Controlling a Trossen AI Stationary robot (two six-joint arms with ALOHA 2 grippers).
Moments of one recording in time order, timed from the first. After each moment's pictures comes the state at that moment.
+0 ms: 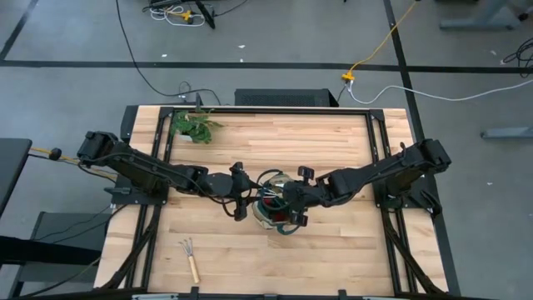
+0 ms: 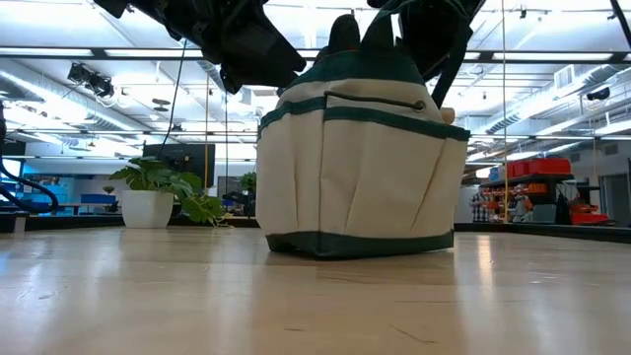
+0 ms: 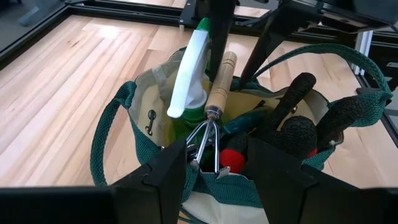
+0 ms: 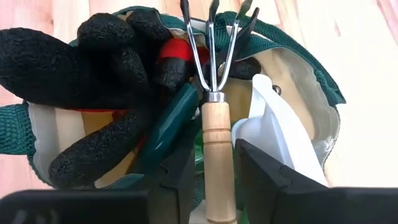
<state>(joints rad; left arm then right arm) -0.23 1.41 0.83 0.12 -0.30 -0.24 0.29 1.64 1.29 -0.70 0.32 0.34</state>
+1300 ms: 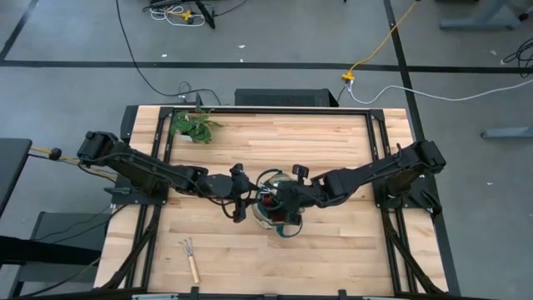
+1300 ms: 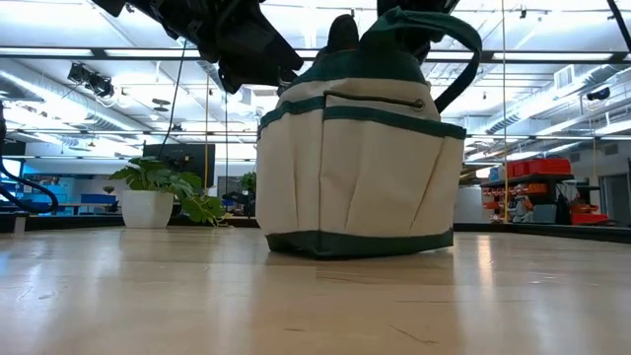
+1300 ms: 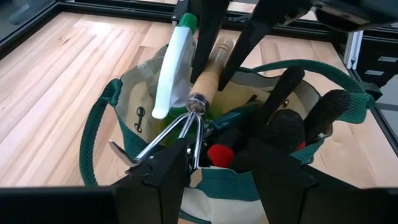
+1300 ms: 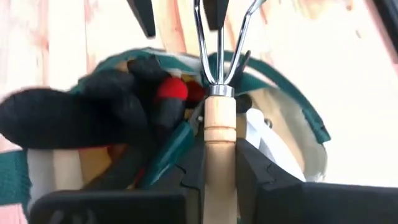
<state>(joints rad) -0.24 1.41 0.83 0.11 -0.29 -0.24 0.30 1.68 1.36 -0.68 0.37 0.30</state>
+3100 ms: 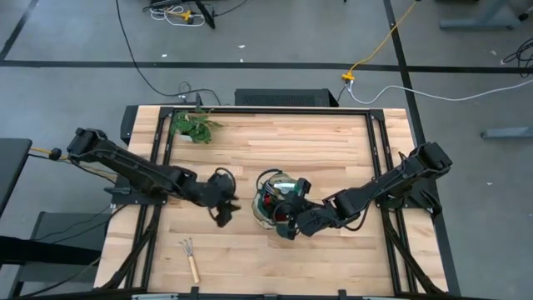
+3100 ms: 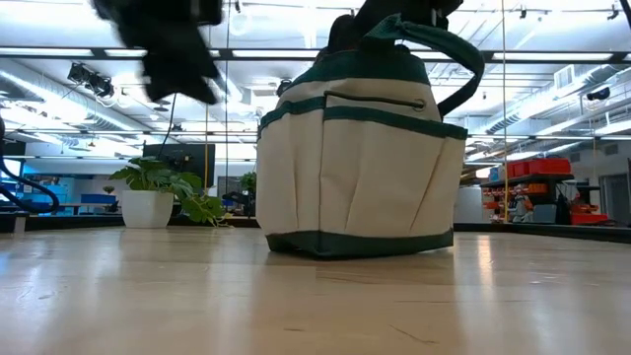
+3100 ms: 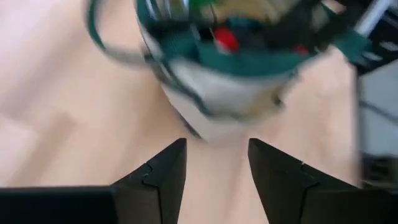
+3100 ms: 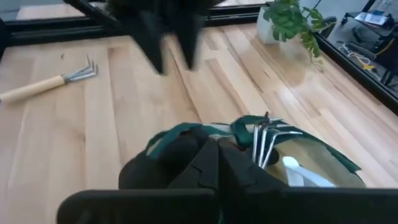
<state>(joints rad) -0.33 1.27 0.83 -0.30 -0.26 -0.67 0.46 1.65 1.18 -0.24 0.67 0.41</state>
